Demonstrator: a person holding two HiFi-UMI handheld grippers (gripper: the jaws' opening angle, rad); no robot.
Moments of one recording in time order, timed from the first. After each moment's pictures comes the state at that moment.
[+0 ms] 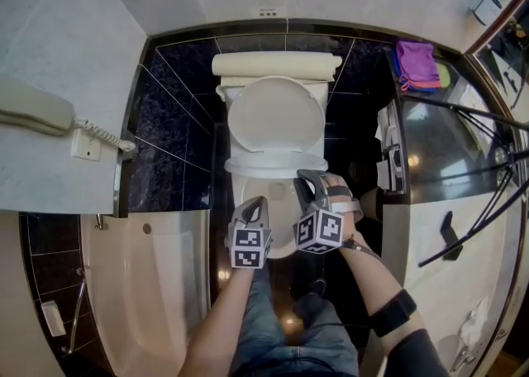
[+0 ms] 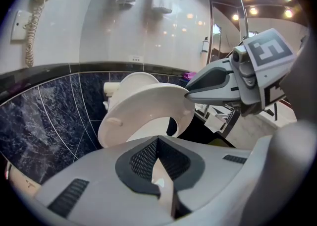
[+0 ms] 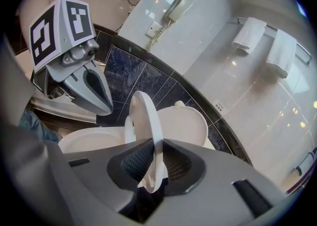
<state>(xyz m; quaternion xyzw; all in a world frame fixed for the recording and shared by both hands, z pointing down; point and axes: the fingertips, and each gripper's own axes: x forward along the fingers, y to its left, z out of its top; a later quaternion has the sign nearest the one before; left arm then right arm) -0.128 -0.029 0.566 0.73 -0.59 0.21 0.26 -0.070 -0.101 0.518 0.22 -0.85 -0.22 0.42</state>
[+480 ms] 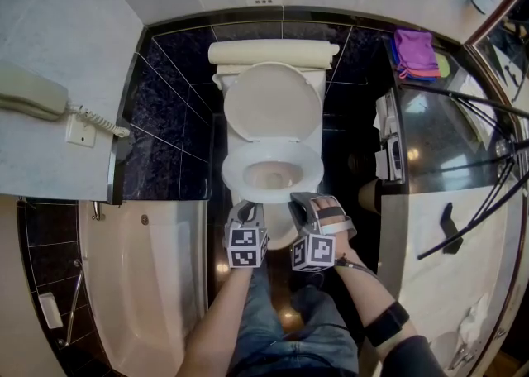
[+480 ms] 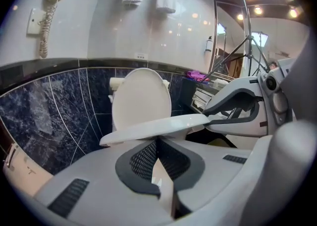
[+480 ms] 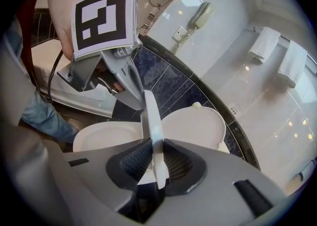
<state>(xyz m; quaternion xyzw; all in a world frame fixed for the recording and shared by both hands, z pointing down) -0.123 0.002 0.581 0.71 -0.62 0.21 0.27 -0.052 -0.012 0.560 0.16 -0.85 -0.24 0.44</state>
